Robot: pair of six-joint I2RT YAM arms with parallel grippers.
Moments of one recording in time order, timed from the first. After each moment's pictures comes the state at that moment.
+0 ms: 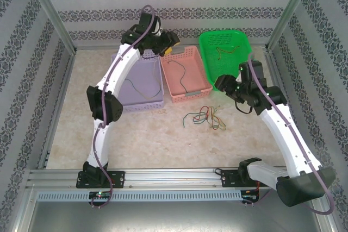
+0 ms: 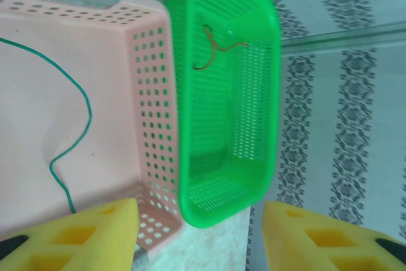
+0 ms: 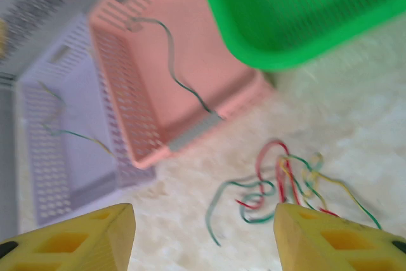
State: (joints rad) left arm -0.37 2.24 2.46 -0.91 0.43 -0.90; right arm 0.24 1.11 1.15 -0.86 -0.15 0.74
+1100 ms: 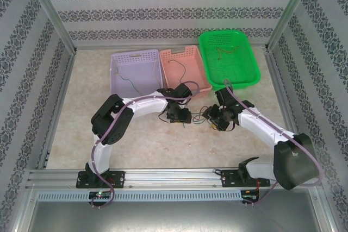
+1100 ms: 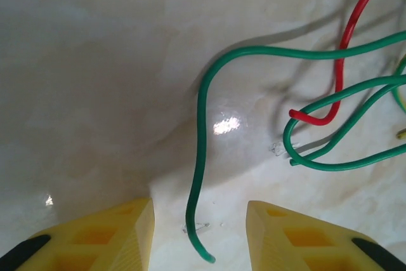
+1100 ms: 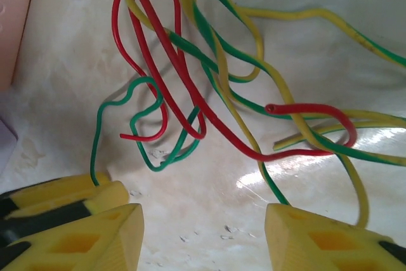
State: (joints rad) left arm -0.78 2.04 1.43 -0.64 0.26 -0.63; right arm 0.36 1.30 0.74 -0.62 -0.24 1.10
